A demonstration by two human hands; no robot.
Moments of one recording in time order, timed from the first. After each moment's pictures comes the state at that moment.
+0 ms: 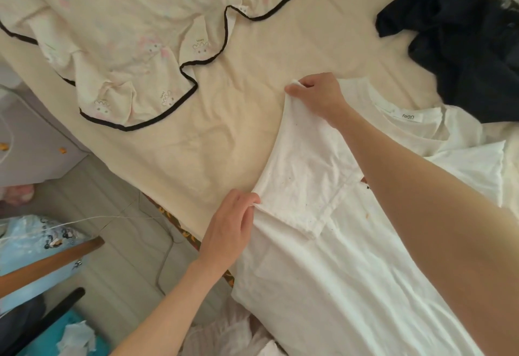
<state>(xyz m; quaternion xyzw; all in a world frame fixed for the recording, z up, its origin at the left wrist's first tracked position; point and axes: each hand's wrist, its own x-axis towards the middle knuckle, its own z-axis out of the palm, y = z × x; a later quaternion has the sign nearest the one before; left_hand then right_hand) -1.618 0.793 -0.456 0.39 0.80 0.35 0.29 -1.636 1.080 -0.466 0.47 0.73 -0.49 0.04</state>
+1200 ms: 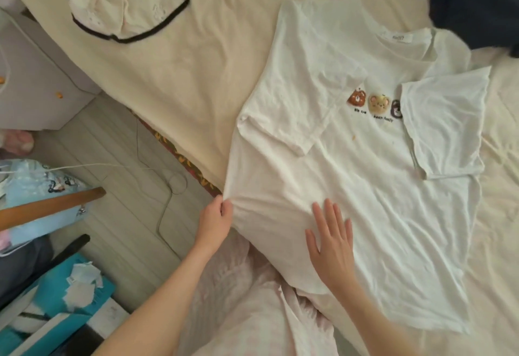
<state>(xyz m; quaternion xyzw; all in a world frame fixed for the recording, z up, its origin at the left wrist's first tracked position) -1.516 0.680 -0.489 0.10 0.85 0.25 0.44 -1.311 0.803 -0.451 0.45 0.84 -0.27 0.16</state>
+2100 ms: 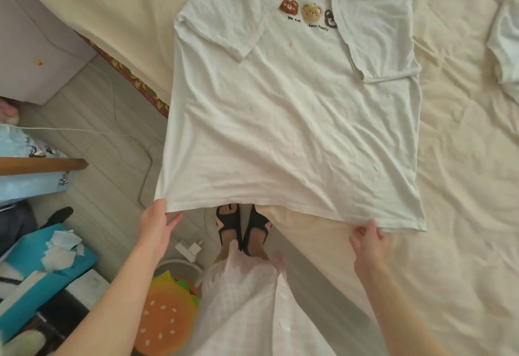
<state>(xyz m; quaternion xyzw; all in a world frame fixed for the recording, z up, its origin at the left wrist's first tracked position) -1.375 0.545 -0.467 -0.28 0.72 0.49 0.40 -1.070 0.766 -0.442 0.83 0.22 -0.48 -0.18</state>
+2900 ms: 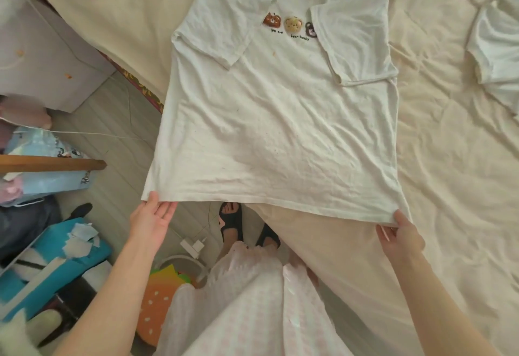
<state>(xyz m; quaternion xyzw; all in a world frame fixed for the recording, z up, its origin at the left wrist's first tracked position) -1.344 0.567 -0.397 -0.33 0.64 0.62 0.33 -1.002 0.842 -0.404 0.81 0.06 -0.53 -0.25</state>
